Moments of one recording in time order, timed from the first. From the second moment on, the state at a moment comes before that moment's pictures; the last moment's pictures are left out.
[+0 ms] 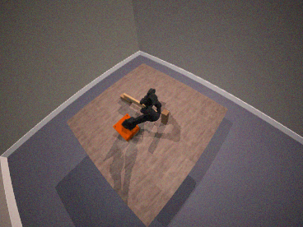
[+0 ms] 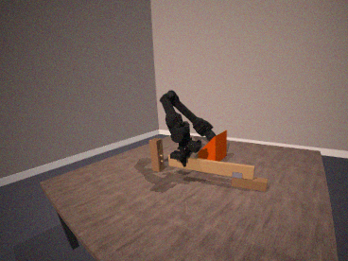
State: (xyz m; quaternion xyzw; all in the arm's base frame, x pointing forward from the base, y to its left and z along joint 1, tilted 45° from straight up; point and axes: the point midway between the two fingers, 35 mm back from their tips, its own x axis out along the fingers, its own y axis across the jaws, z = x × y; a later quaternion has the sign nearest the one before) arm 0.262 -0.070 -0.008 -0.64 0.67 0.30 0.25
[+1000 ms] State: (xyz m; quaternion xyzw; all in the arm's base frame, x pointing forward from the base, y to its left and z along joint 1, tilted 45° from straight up) arm 0.262 -0.076 0.000 -0.64 0.67 0.30 0.25
